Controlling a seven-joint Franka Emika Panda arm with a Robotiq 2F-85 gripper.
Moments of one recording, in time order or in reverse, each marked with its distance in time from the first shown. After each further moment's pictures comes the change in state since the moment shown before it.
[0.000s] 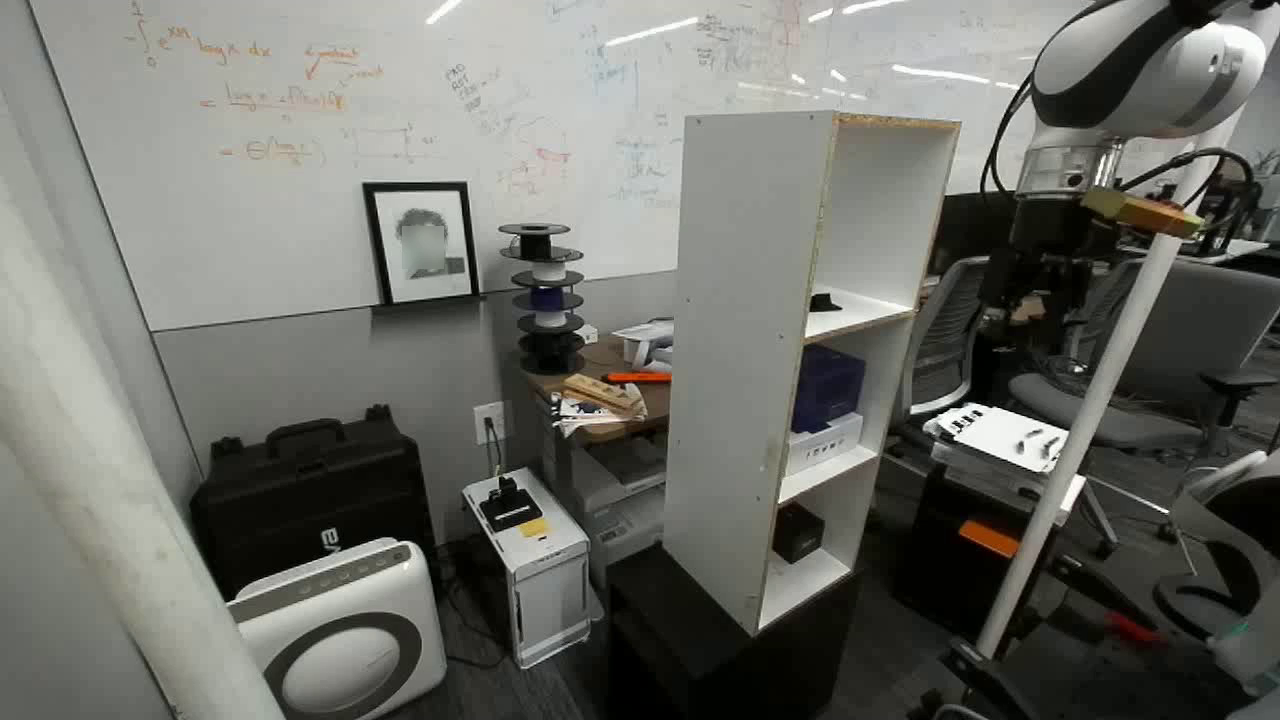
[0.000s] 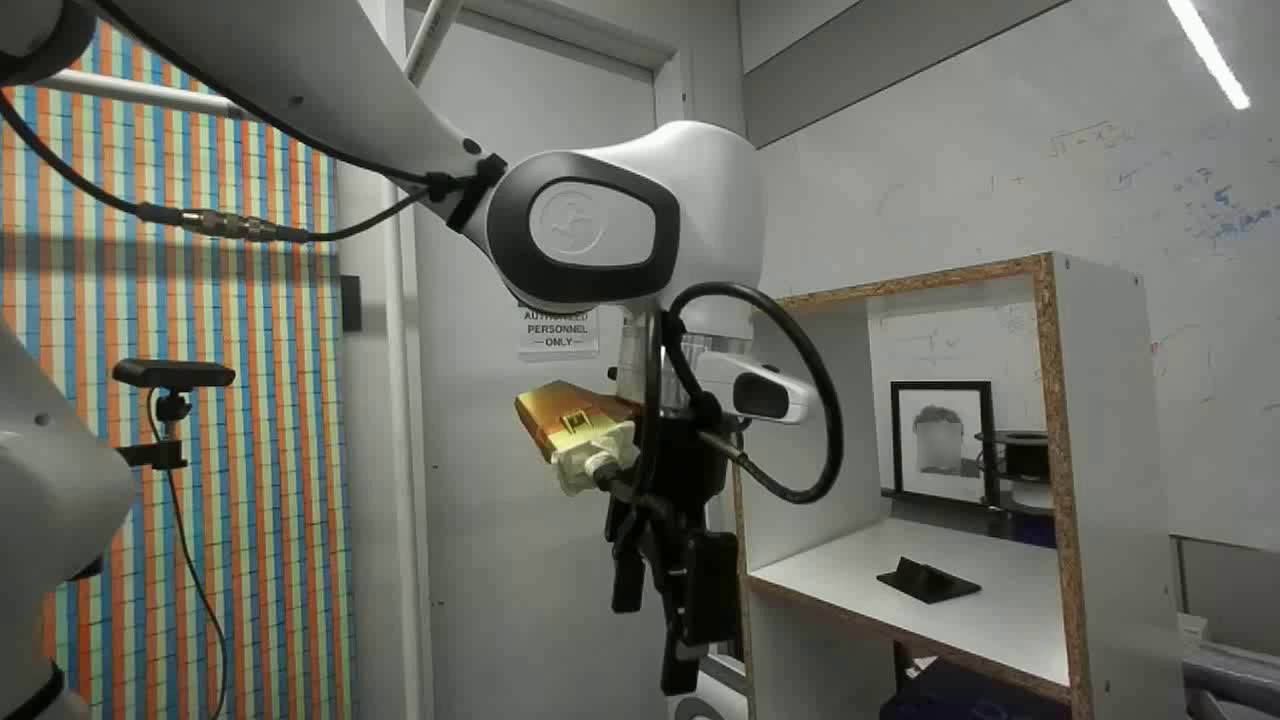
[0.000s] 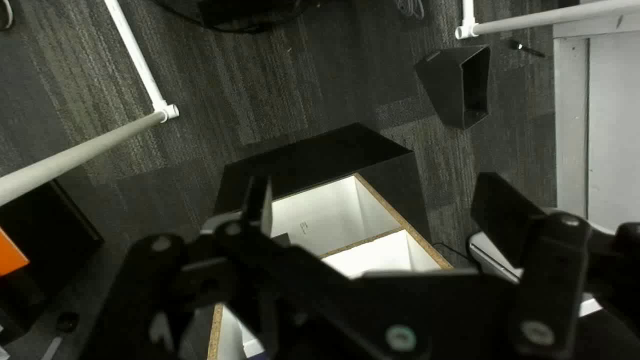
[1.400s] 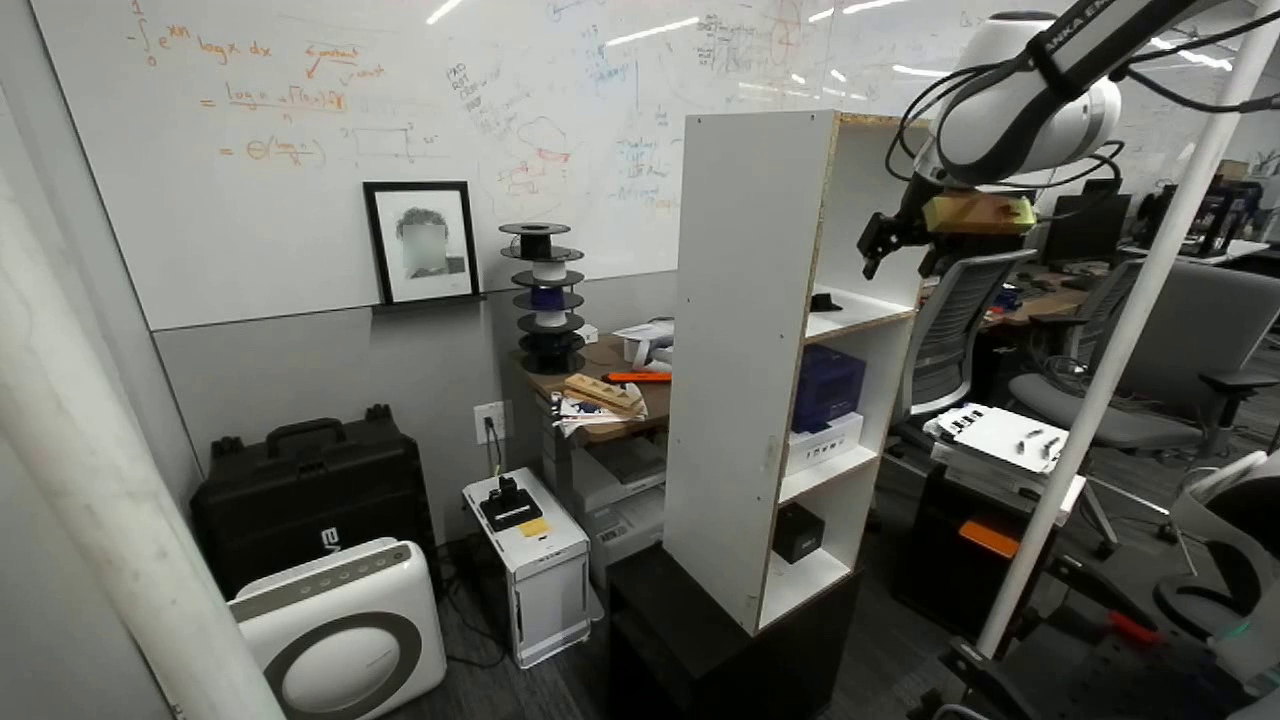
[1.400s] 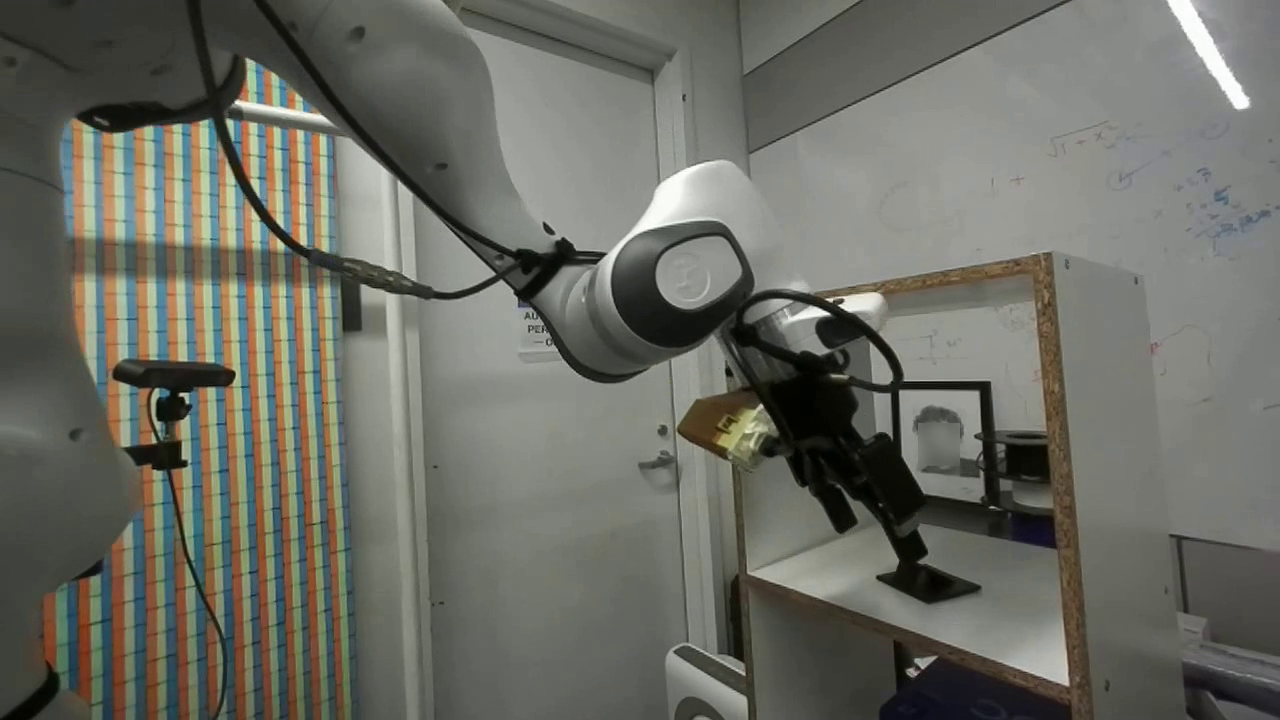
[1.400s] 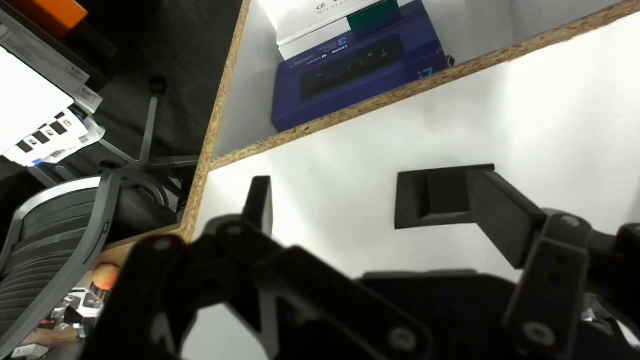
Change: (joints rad) arm -0.043 0.278 0.160 0.184 -0.209 0.649 0.461
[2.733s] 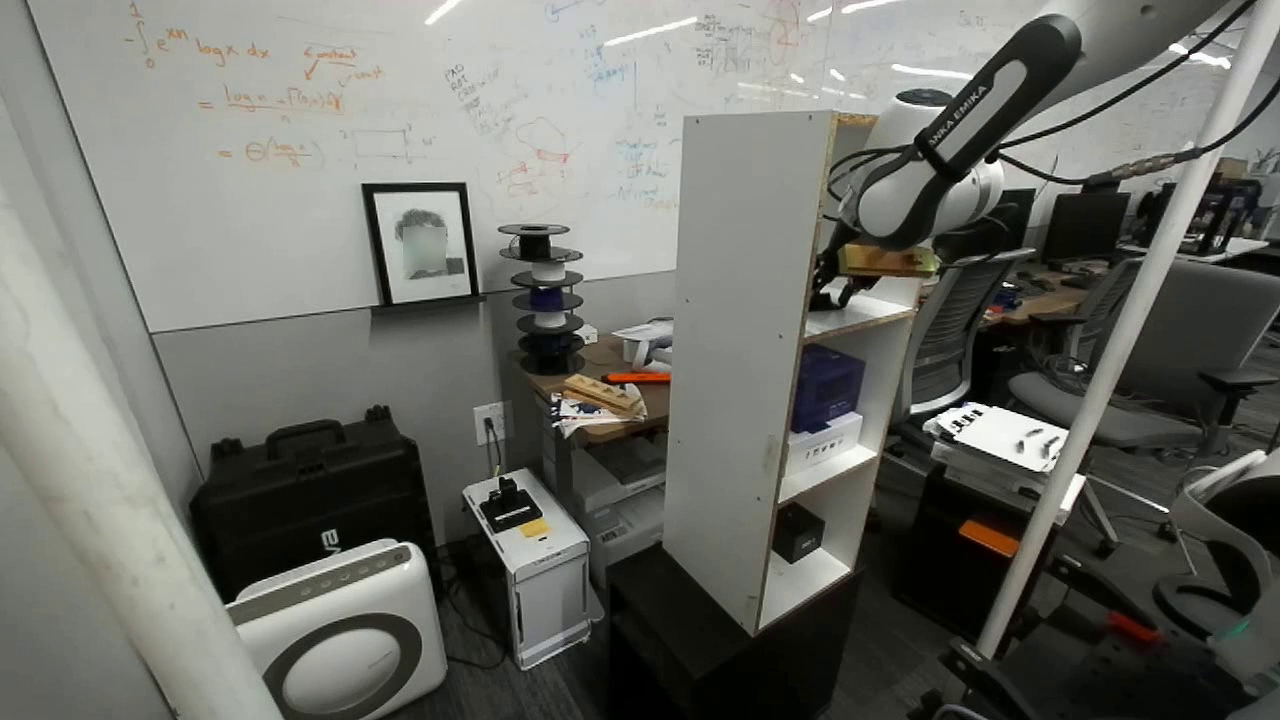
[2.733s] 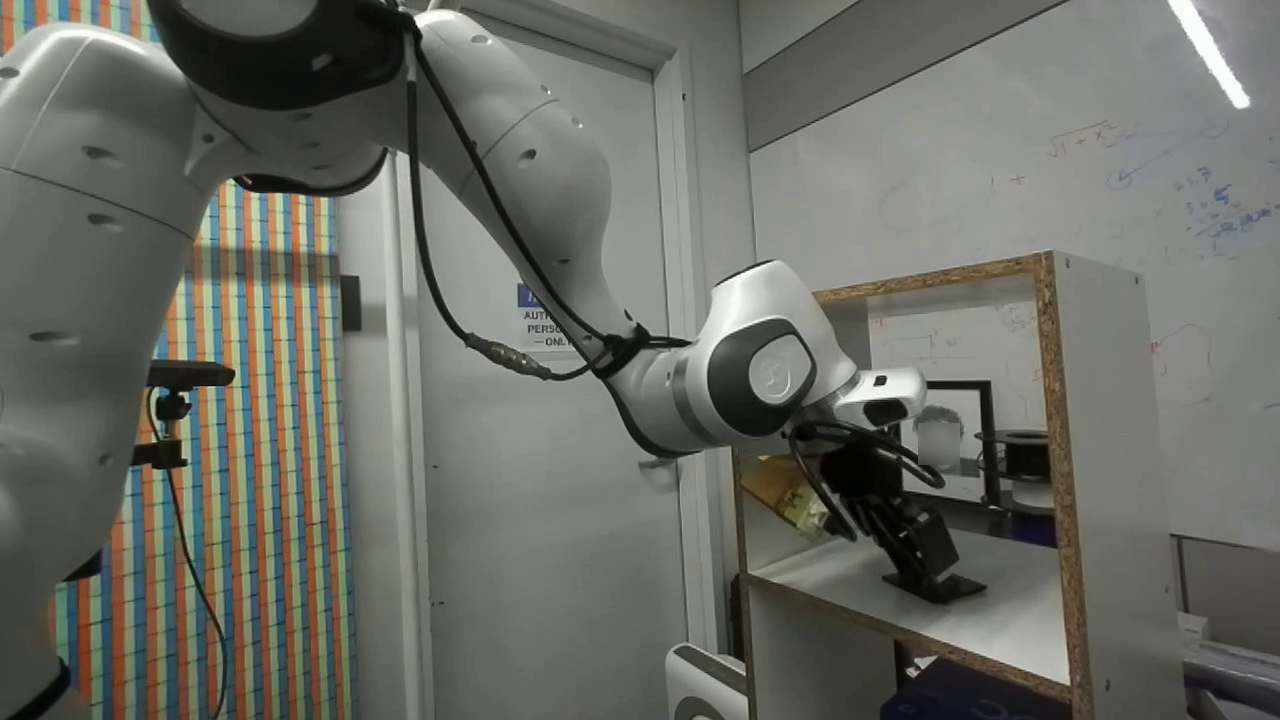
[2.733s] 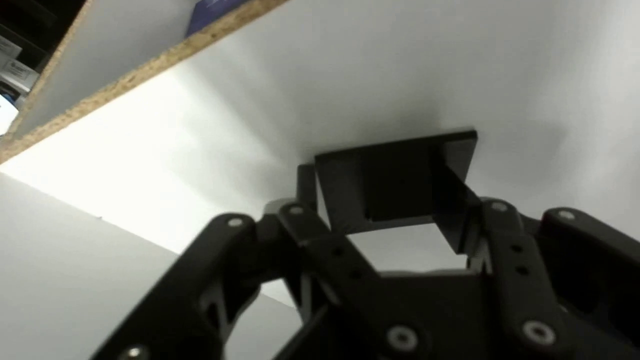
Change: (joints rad) arm 0.107 0.327 -0.053 0.222 -0.033 0.178 0.177
